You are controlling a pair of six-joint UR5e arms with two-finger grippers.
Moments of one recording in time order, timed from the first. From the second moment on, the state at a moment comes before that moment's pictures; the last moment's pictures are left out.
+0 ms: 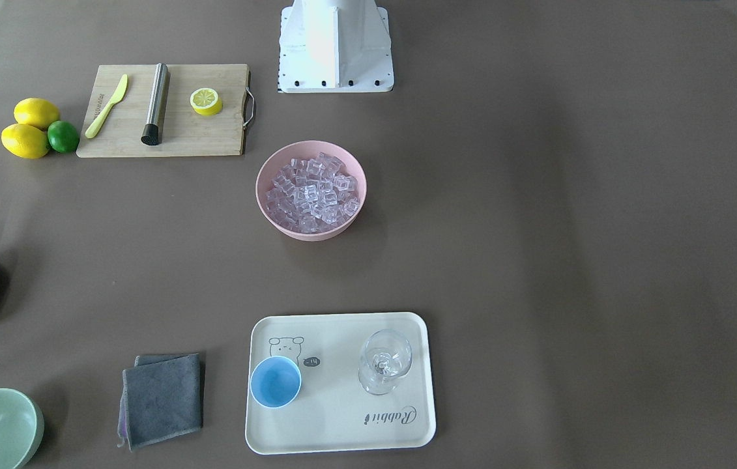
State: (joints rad) left arm -1.57 -1.55 -1.64 -1.59 -2.37 -0.09; right arm 1.55 -1.63 1.72 -1.63 2.36 -0.14
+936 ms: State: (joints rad) left arm -1.58 -1.55 -1.64 -1.59 -2.37 -0.09; right arm 1.59 -1.64 1.73 -1.63 2.36 -0.14
